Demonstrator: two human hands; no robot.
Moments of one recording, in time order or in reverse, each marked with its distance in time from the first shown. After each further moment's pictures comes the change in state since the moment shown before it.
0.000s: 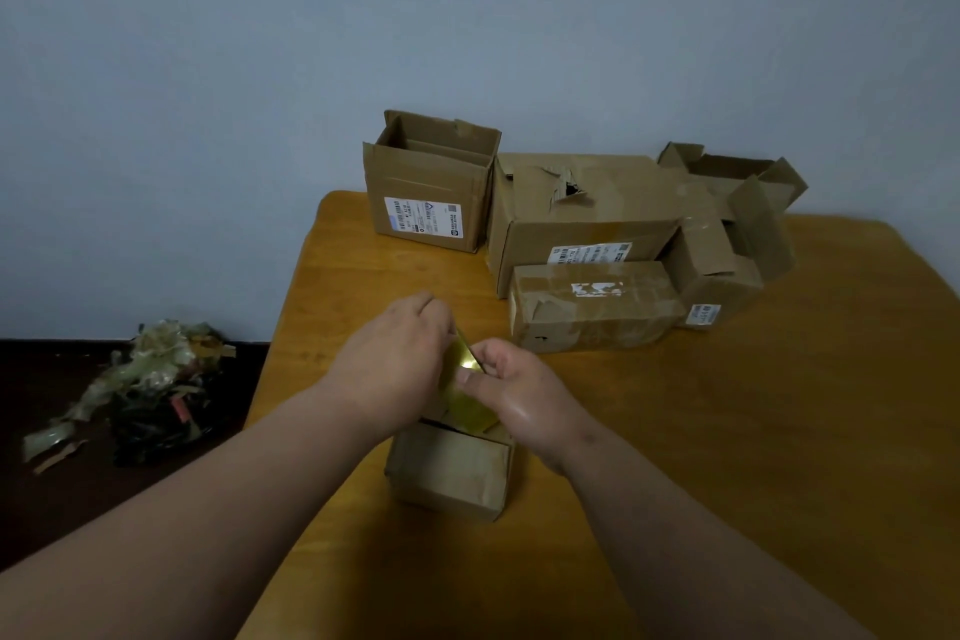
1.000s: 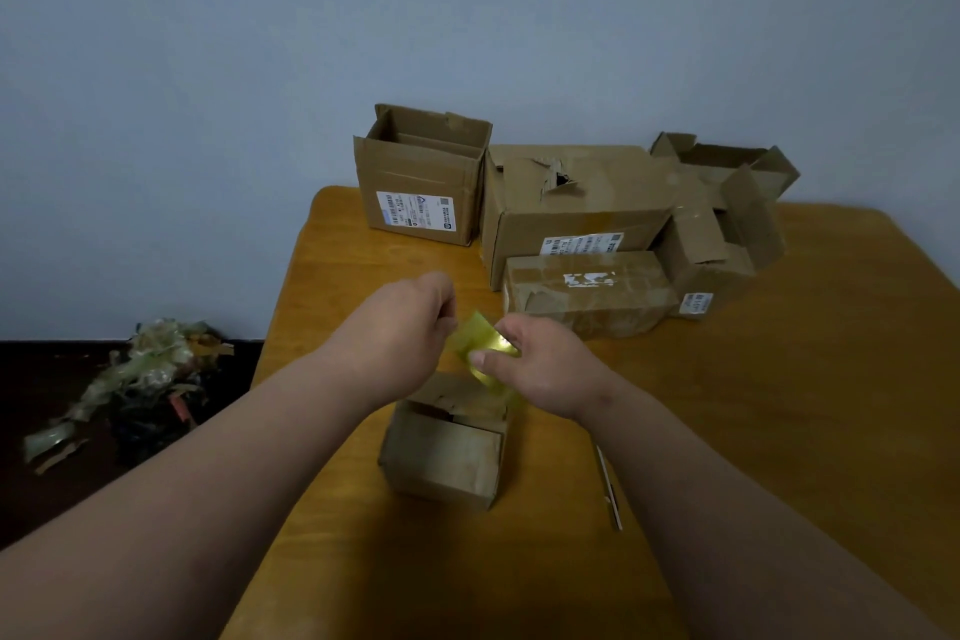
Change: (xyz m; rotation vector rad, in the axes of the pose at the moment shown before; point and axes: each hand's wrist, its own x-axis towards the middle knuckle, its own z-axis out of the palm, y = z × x) left_hand 0.008 0.018 -0.021 -0.176 -0.042 -0.091; right_hand 0.003 -0.006 -0.035 -0.450 0.050 -0.054
